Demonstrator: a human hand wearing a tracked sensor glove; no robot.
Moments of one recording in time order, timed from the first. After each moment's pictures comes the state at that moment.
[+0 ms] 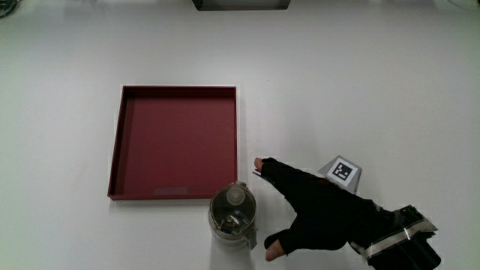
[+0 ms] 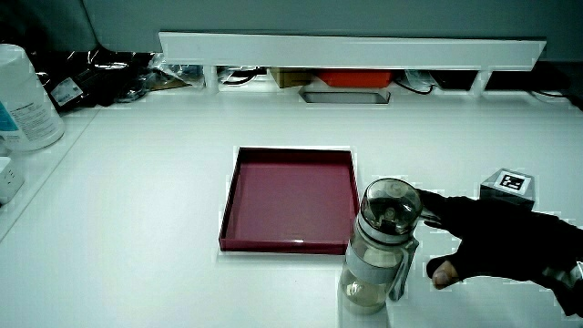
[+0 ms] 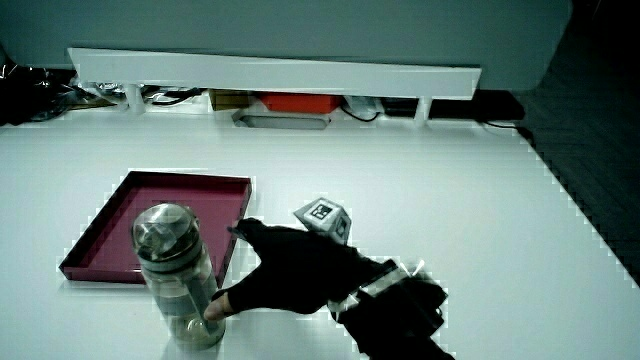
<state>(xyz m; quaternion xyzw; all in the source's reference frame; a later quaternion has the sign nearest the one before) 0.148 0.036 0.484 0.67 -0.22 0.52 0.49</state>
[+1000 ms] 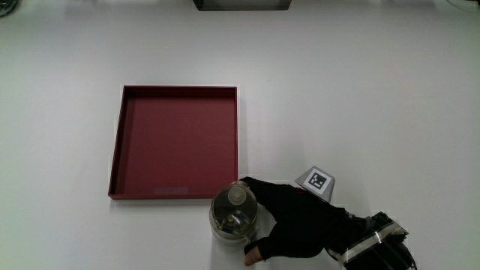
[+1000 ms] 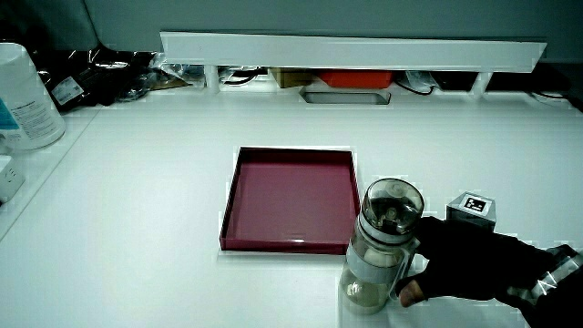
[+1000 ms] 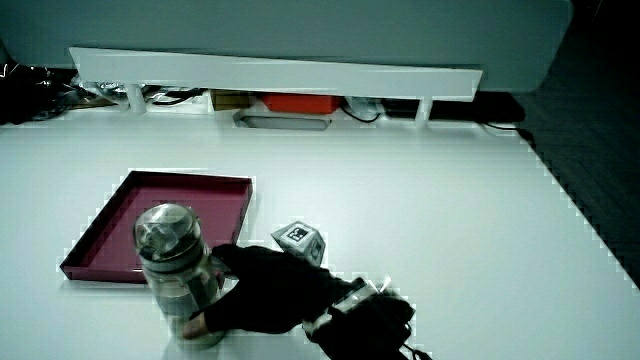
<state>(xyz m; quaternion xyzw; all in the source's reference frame) 0.119 0.054 0.519 0.62 -0.22 0.57 0.48</state>
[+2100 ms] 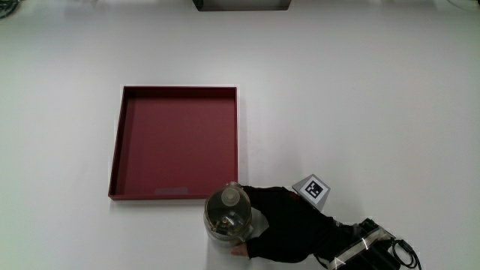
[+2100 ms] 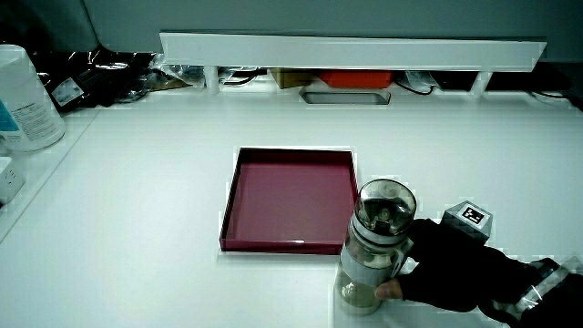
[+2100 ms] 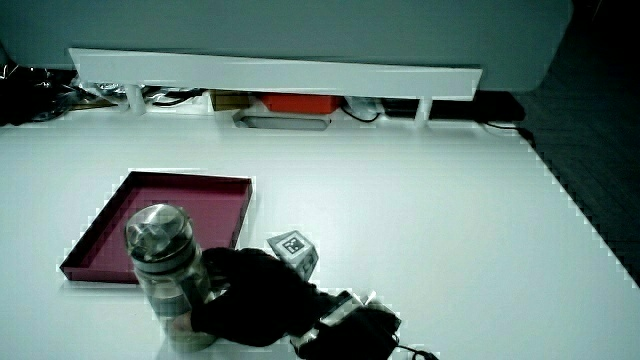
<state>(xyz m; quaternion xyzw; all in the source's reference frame) 0.114 0.068 0.524 0.64 -0.22 0.63 0.39</state>
